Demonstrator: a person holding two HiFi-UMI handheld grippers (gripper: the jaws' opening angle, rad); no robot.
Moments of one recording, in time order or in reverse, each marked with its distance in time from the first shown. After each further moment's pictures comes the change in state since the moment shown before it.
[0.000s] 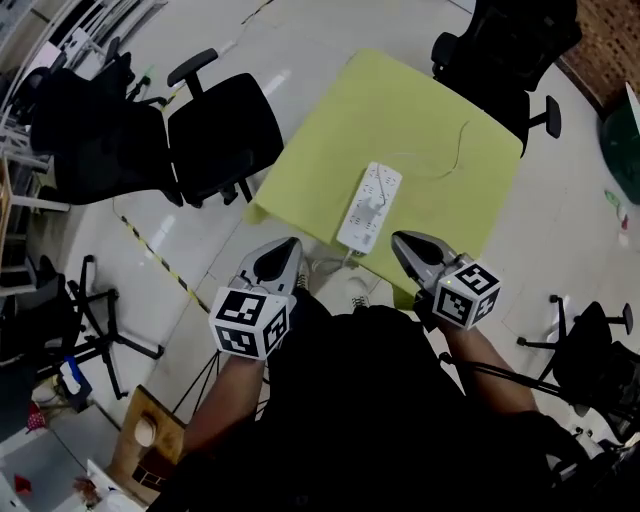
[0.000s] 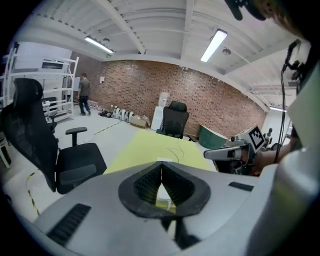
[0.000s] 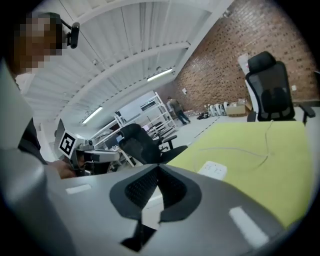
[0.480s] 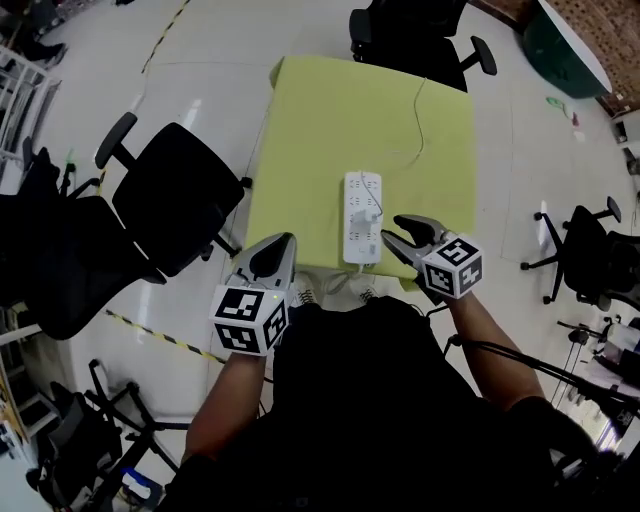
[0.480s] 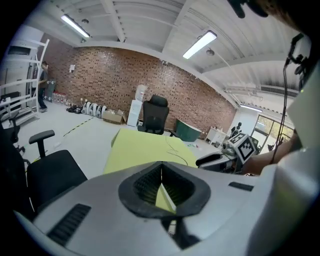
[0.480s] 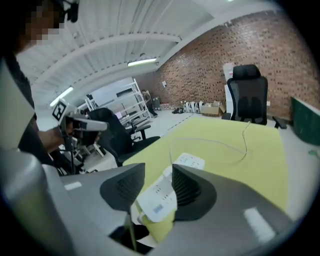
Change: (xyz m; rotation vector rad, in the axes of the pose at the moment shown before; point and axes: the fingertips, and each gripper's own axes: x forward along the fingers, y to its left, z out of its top) left arm 0.077 0.068 0.043 0.111 0.085 -0.324; right arm 0.054 -0.060 -0.024 -0.018 0.121 -0.357
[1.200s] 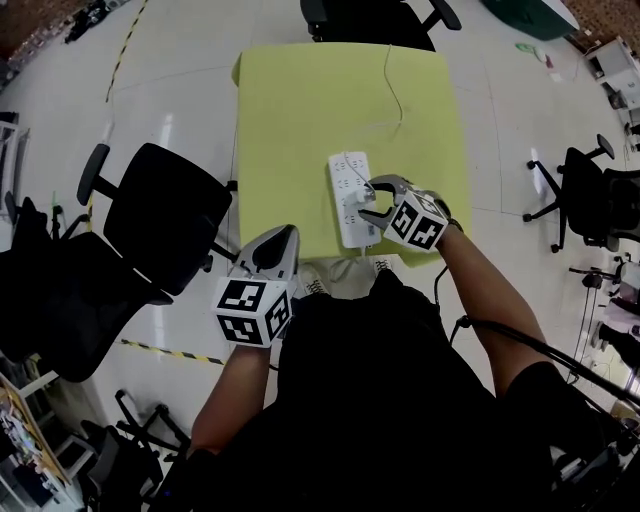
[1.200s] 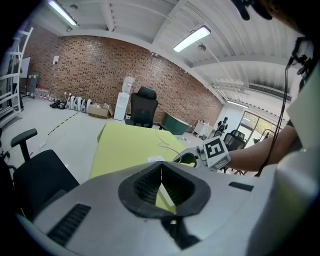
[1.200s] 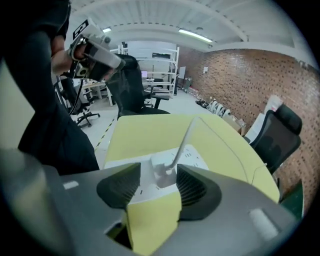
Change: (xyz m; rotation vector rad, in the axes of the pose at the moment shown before) left arm 0.030 -0.013 -0.015 0.036 0.082 -0.145; right arm 0.069 -0.027 -0.048 -0.588 0.302 -0.007
